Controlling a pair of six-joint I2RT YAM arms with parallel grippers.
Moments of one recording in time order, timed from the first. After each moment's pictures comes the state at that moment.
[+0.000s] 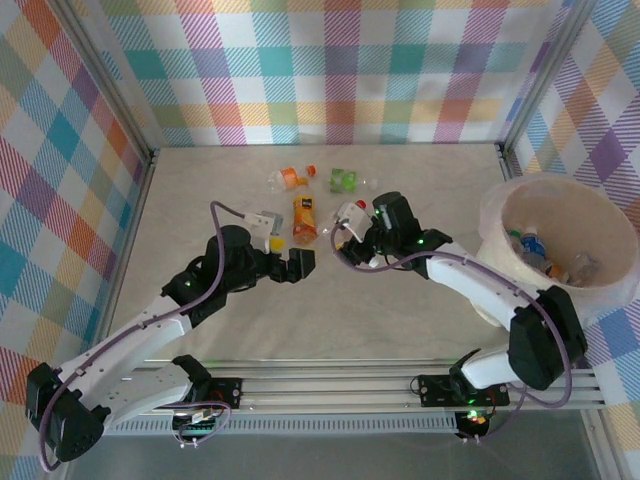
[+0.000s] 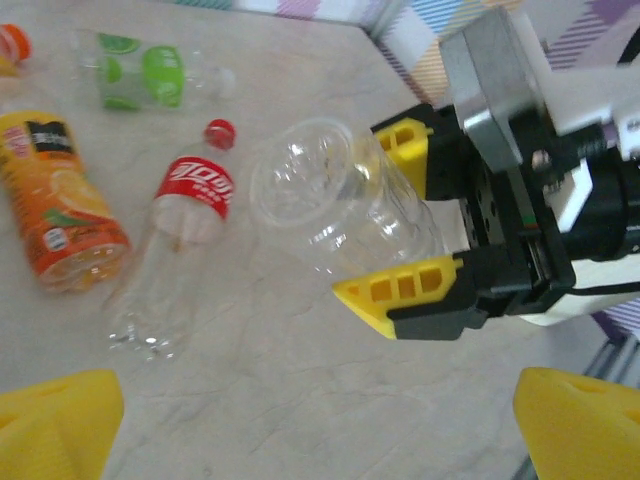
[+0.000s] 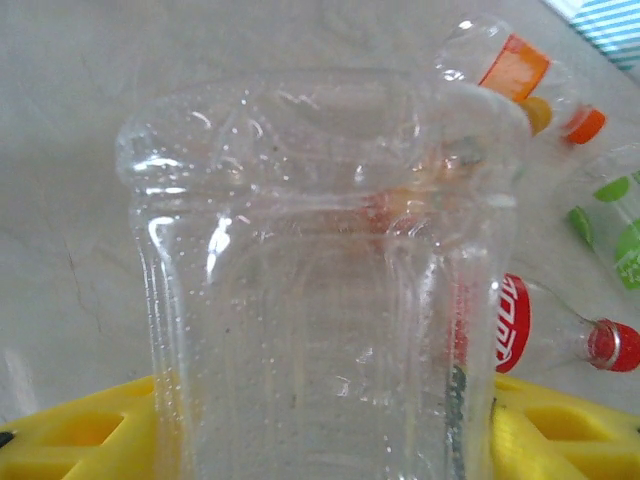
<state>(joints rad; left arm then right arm) -0.68 0.97 0.79 -0.22 0.16 -0.44 0.62 1.38 0.98 -0.25 -0.28 -0.34</state>
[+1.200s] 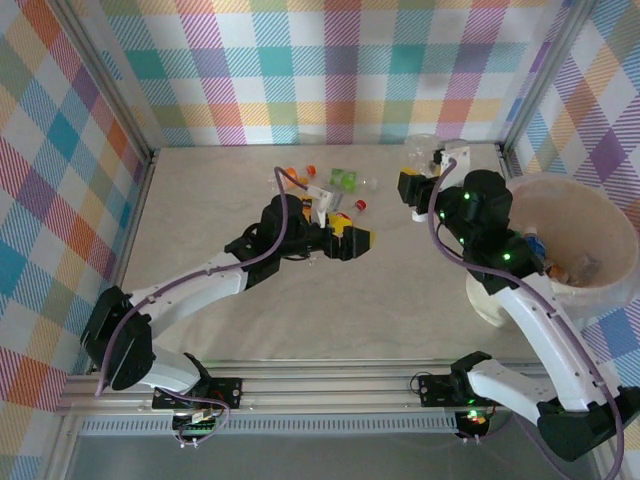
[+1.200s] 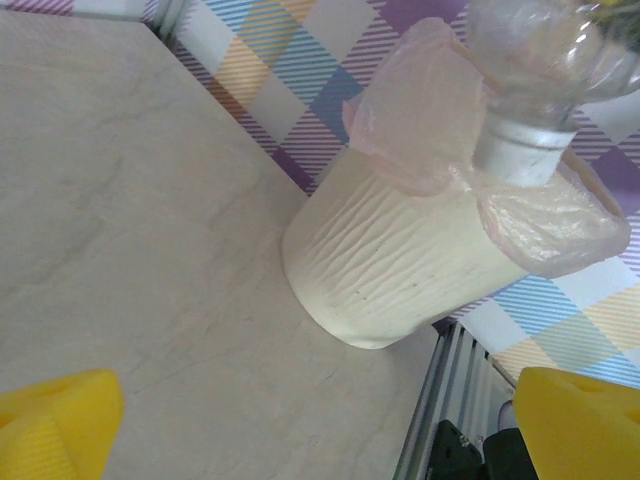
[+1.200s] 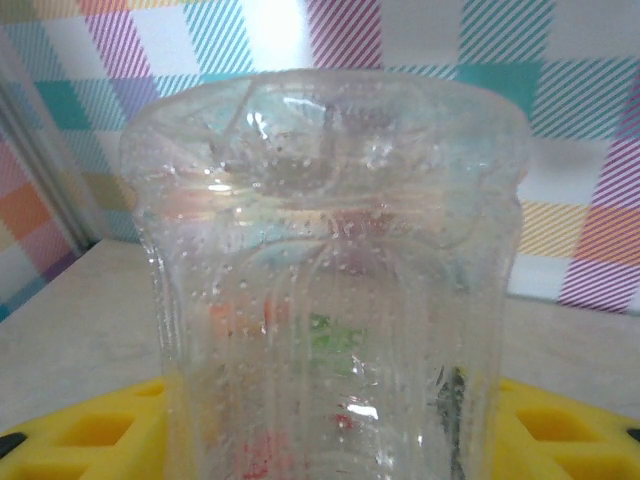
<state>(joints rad) -0.78 1.44 1.05 0.13 0.41 -0.52 0.44 0.99 1.18 -0.34 0.10 0.09</state>
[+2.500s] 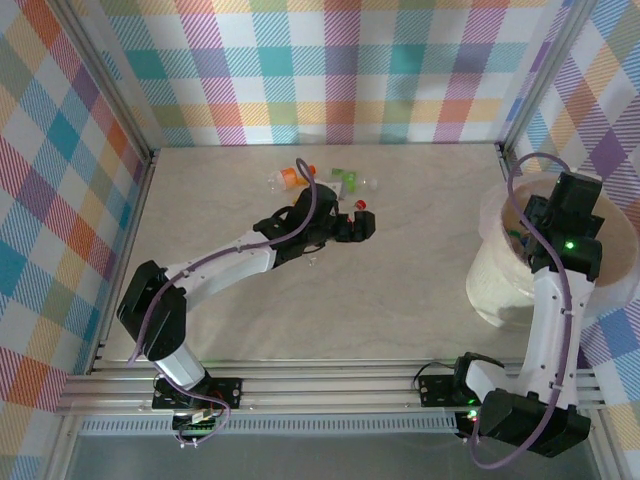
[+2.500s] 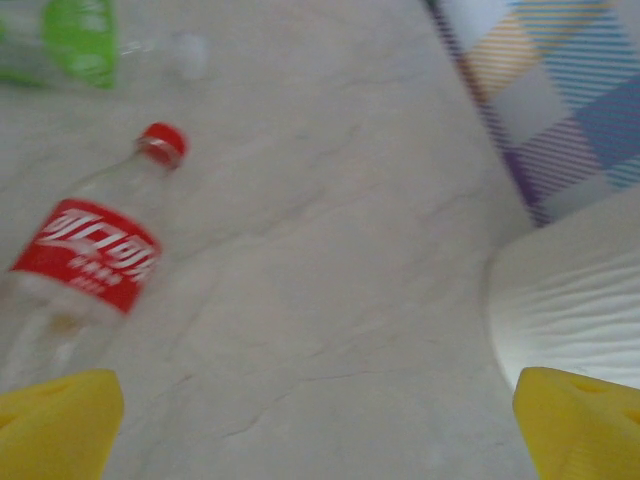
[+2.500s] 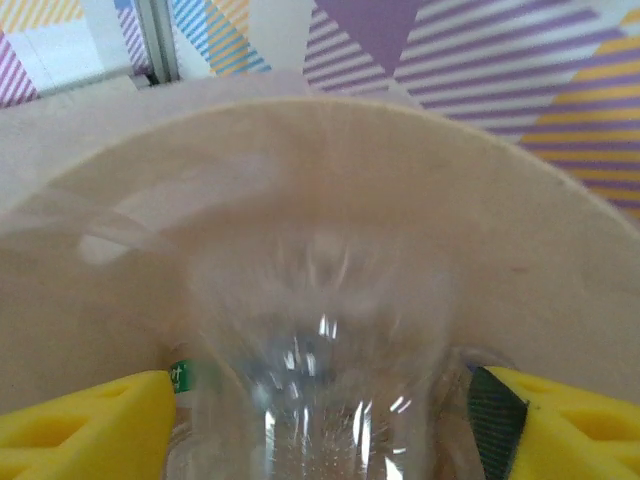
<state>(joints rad) -0.80 1.66 1.29 -0.25 -0.03 -0.62 -0.33 1.04 1.28 -0.87 0.34 0.02</state>
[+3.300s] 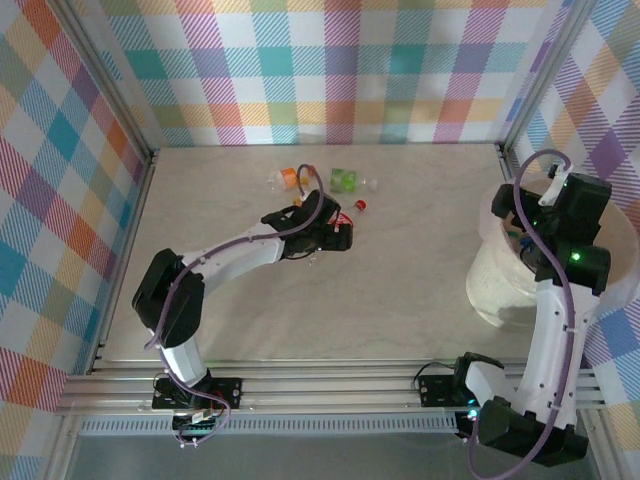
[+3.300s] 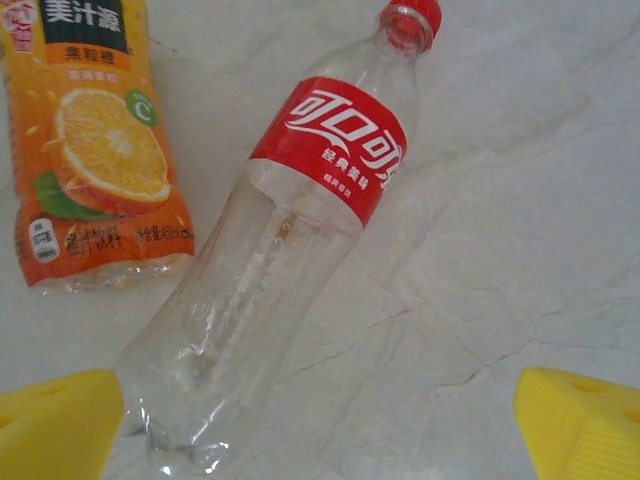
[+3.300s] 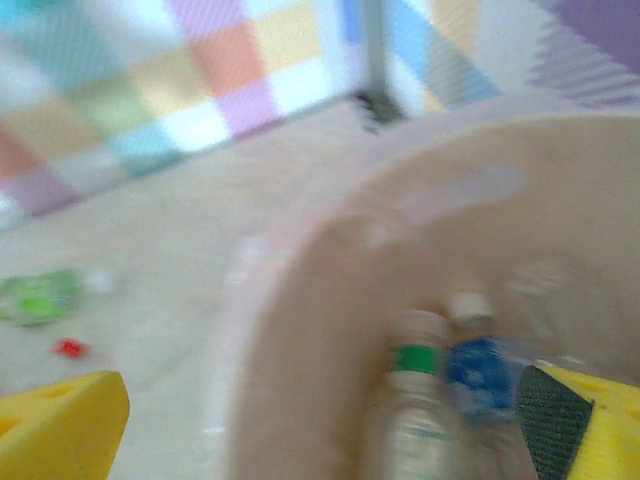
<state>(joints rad) -0.75 1.77 1.35 -0.51 -0.16 -0.57 -0.30 0.97 1.35 -0.90 -0.13 0.14</state>
